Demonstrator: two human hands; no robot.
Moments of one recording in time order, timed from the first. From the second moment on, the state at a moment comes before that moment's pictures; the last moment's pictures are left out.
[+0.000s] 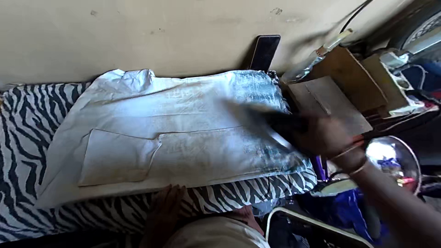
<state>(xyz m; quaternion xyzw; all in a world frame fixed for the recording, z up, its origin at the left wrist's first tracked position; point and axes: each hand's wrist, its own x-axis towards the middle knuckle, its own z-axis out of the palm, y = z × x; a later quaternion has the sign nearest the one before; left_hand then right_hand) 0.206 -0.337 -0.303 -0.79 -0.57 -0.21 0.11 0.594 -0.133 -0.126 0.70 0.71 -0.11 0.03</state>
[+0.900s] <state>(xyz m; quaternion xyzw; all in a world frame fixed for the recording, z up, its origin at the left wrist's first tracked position) 0.195 -0.288 -0.254 -0.71 -0.57 -0.41 -0.04 0.375 -0.229 -0.169 0.74 0.61 -0.25 0.11</state>
